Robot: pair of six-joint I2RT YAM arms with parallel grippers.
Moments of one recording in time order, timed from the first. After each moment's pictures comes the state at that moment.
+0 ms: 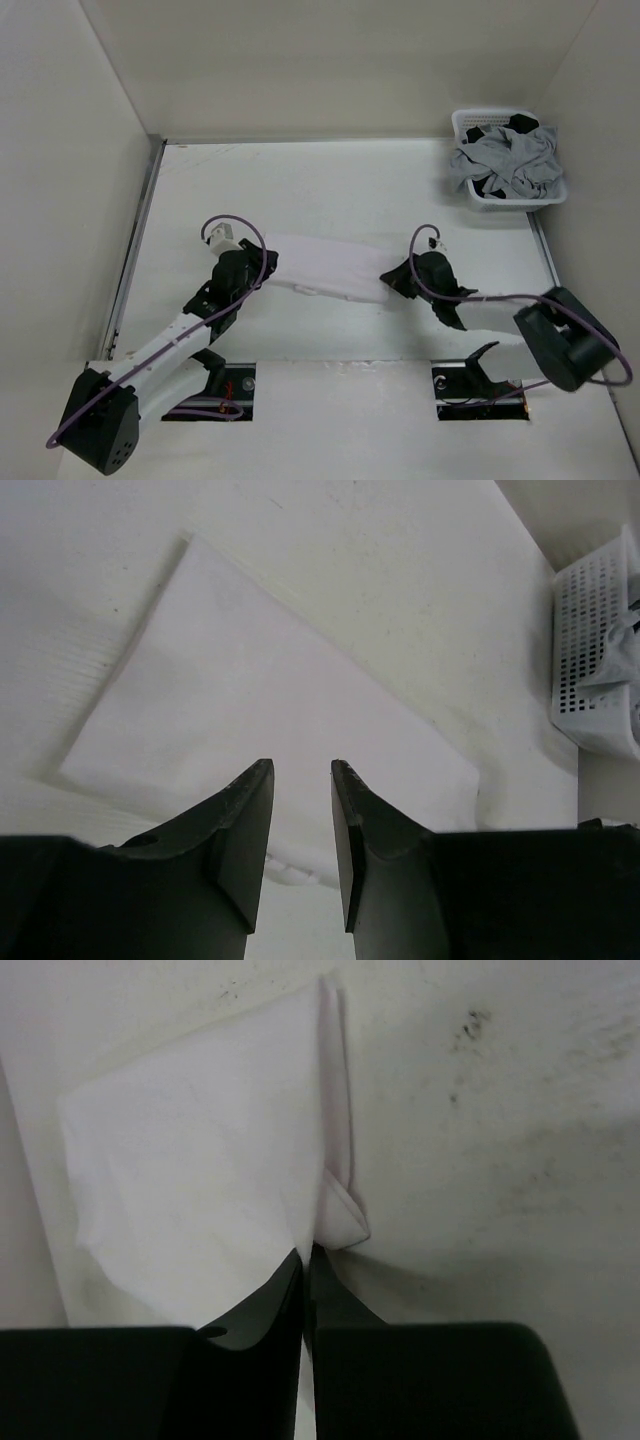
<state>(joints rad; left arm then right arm) -0.48 0.87 0.31 0.14 -0.26 -0.95 0.54 1.42 0.30 0.54 0.01 1.05</state>
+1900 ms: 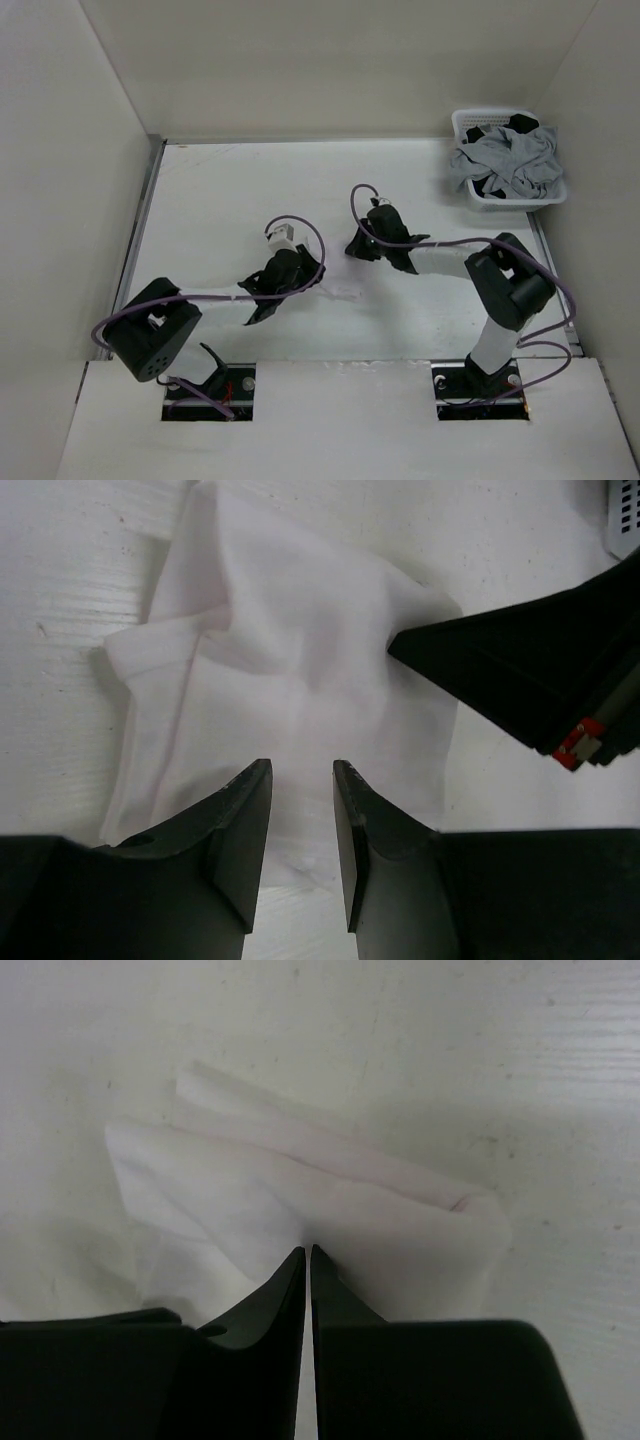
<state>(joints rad) -0.76 1.42 0.44 0.45 -0.24 -0.92 0.63 1.73 0.89 0.15 -0.03 0.75</state>
